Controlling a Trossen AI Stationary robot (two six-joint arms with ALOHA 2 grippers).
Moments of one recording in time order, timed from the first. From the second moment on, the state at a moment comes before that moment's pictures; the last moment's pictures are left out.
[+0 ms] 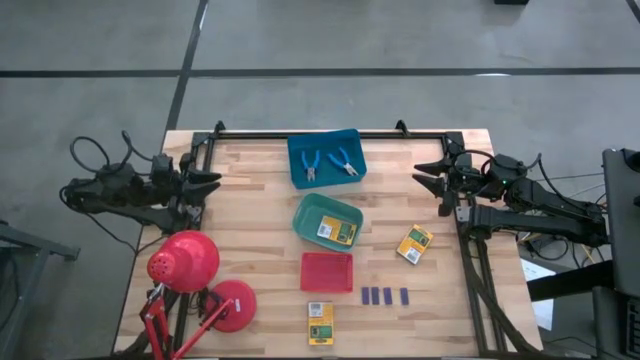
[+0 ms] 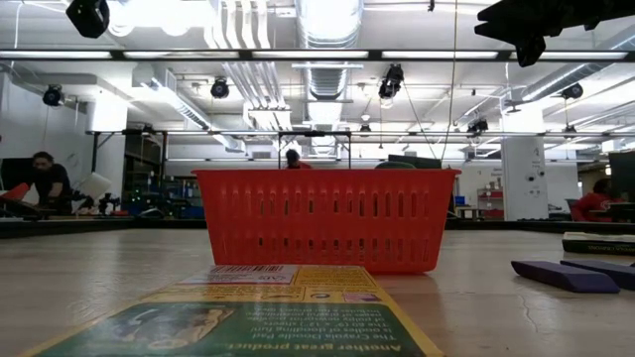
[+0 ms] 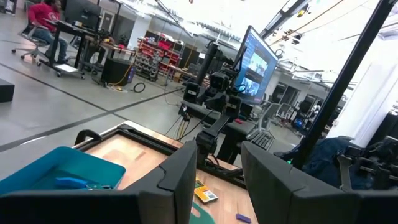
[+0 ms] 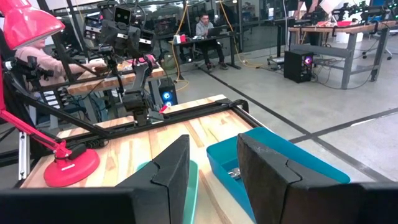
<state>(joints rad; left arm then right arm) -0.22 0.28 0.63 -0.28 -0.39 -0.35 -0.26 0.39 0.54 -0.20 0.00 0.16</state>
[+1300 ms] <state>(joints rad) -0.22 0.28 0.63 -0.28 -0.39 -0.35 -0.26 0.41 0.54 -0.23 -0.04 0.47</state>
